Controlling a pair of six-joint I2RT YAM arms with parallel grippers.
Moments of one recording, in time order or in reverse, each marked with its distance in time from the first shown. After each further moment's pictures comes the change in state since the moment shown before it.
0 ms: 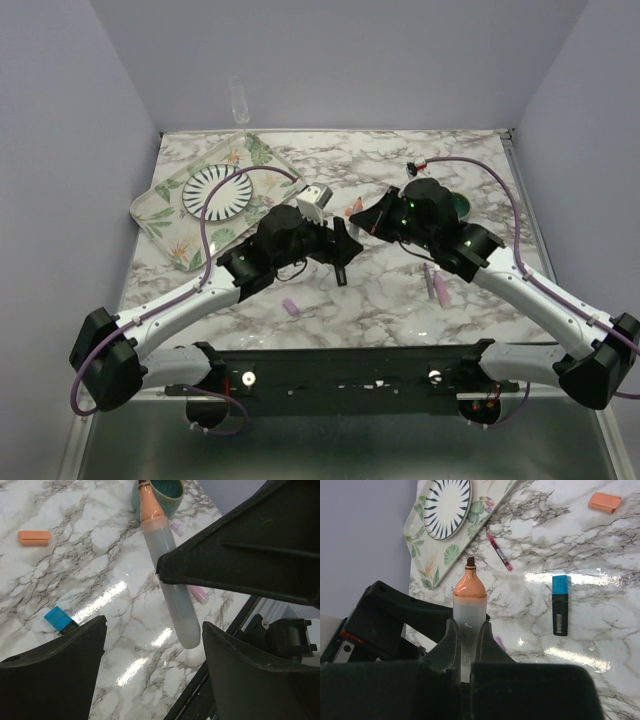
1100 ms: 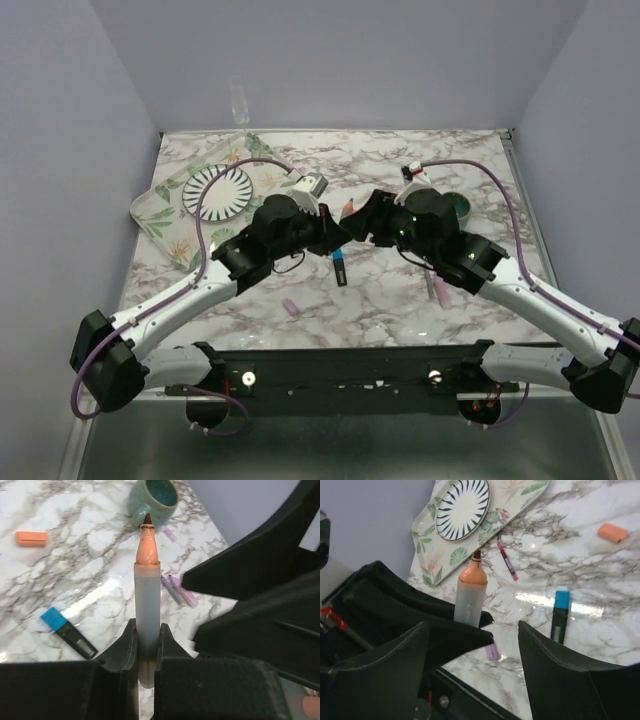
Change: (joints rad) left arm 0.026 0.013 0.069 -0.035 0.067 -0.069; right arm 0.099 -0.058 -0.038 0.059 0.086 -0.095
